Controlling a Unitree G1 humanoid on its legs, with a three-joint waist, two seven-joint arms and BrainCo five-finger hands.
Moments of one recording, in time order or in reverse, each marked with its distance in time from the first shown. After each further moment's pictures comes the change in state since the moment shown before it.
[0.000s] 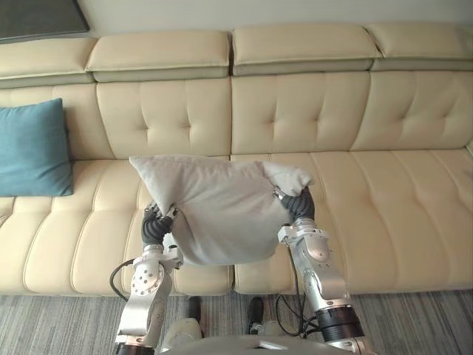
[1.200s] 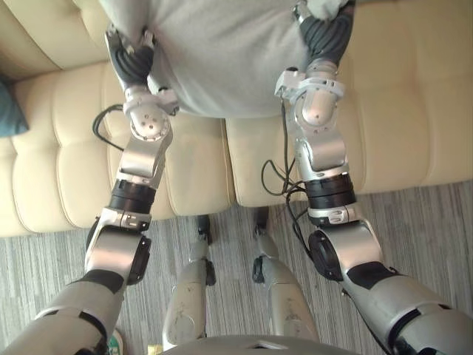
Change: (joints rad) left arm -1.141 0.214 0.073 0.444 0.122 0.004 0.370; right arm -0.973 -0.067 -0.047 0.239 -0.142 -0.005 -0.387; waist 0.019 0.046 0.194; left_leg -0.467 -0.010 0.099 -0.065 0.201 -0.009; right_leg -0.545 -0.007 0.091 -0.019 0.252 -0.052
